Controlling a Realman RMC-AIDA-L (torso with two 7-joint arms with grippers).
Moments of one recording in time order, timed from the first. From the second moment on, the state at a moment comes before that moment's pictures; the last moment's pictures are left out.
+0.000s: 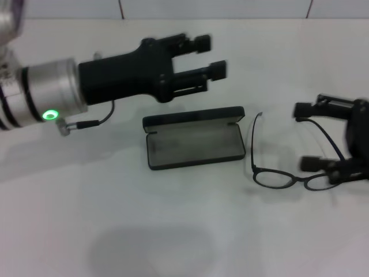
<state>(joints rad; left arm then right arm) -0.44 -2.08 1.11 0.79 1.39 1.55 -1.42 0.58 1.74 -1.92 -0.38 -0.68 -1.71 0.93</state>
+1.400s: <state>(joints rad) -0.45 -2.07 1.00 0.53 1.39 1.52 -1.25 0.55 2.03 -1.59 -1.46 -2.50 -1.58 1.97</state>
